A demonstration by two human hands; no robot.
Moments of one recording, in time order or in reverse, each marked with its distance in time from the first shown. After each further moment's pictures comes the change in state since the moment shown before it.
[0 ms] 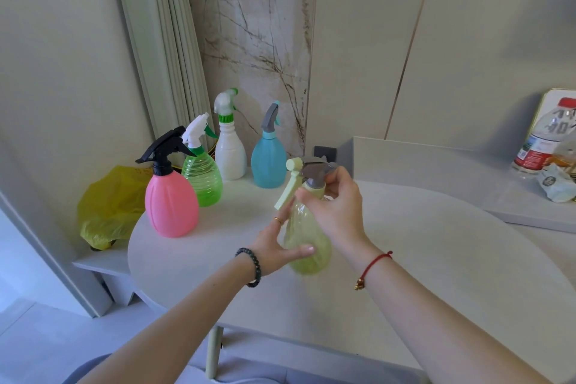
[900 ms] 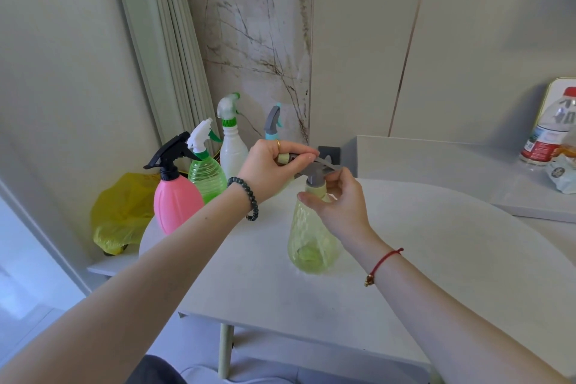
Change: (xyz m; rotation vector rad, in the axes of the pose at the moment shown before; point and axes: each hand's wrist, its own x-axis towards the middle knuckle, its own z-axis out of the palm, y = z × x) left_hand 0.010 0.109 -0.054 0.051 0.281 0.394; right_hand 0.004 0.007 -0.003 0.152 -0.091 -0.003
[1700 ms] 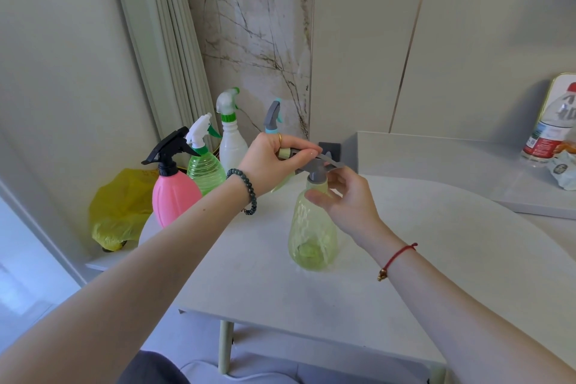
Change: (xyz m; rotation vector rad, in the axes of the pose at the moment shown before) left_hand 0.004 -0.002 -0.002 -0.032 -0.062 0.019; right_hand 0.003 0.000 -0.011 0.009 -0.126 -0.010
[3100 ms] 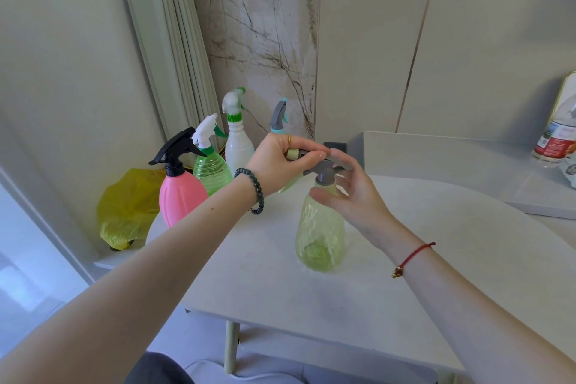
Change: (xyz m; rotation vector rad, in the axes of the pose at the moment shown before) left_hand 0.003 -0.003 -0.001 -0.017 -0.046 -0.011; right_hand -0.001 -0.007 -0.006 0.137 -0.150 0.090
